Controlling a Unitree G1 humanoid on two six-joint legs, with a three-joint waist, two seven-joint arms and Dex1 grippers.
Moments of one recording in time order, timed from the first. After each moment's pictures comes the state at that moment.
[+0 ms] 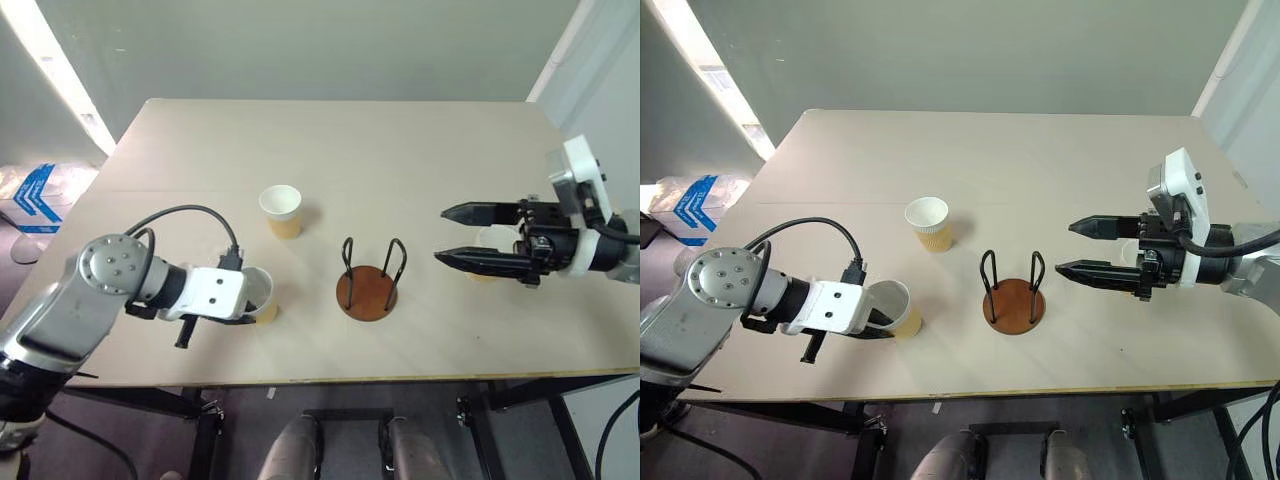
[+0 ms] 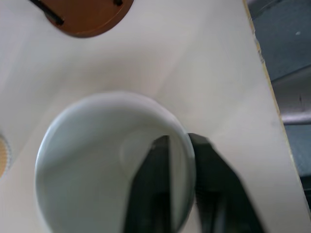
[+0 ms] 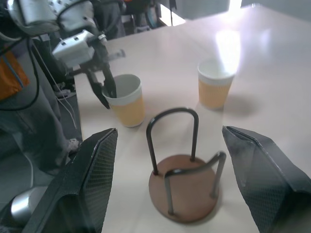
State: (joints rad) left arm -0.42 1.14 -0.17 -0.27 -0.16 0.22 -1.40; right arm -0.52 -0.99 -0.25 -0.48 0.97 0.95 0.95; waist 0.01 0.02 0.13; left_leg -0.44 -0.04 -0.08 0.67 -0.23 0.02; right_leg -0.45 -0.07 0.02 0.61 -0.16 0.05
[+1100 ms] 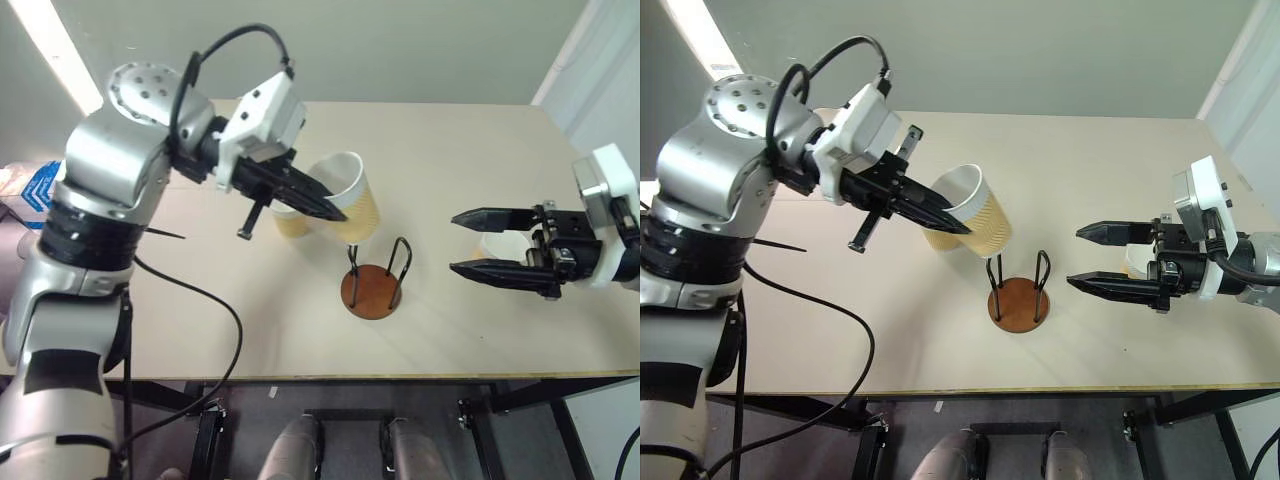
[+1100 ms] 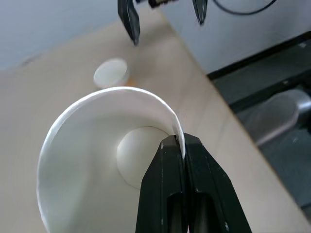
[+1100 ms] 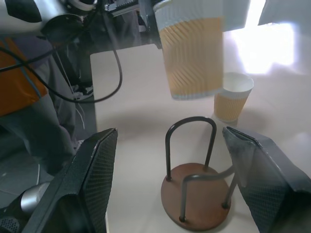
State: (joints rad) left arm -1.25 0.80 -0.37 0.12 -0.49 0.45 -1.58; right arm -0.40 -1.03 -0.34 -0.48 1.03 0.86 1.02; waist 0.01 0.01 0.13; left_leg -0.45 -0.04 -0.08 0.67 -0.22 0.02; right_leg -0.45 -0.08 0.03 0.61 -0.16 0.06
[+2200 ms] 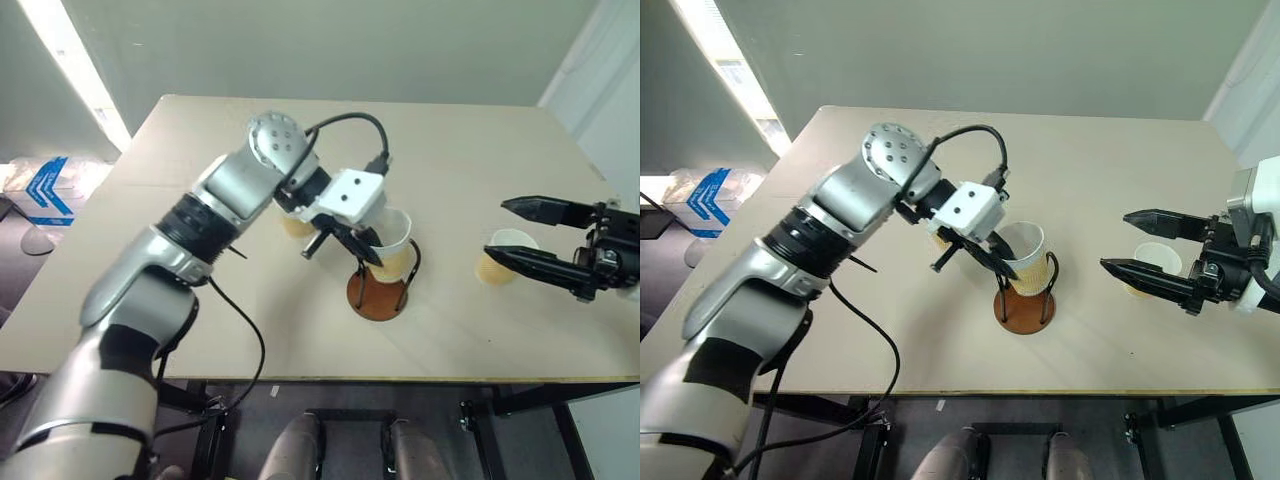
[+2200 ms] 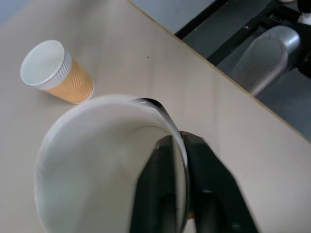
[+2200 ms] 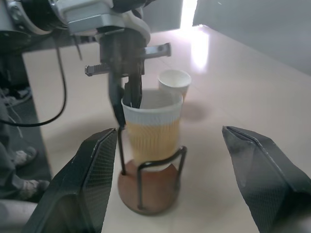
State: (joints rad) left arm -1.30 0.54 -0.67 0.40 -0.29 0.02 -1.58; right arm -0.20 -1.08 -0.58 -0.58 1.06 0.88 0.83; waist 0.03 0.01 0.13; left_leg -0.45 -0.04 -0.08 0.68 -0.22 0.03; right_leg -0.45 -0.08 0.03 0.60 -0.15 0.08
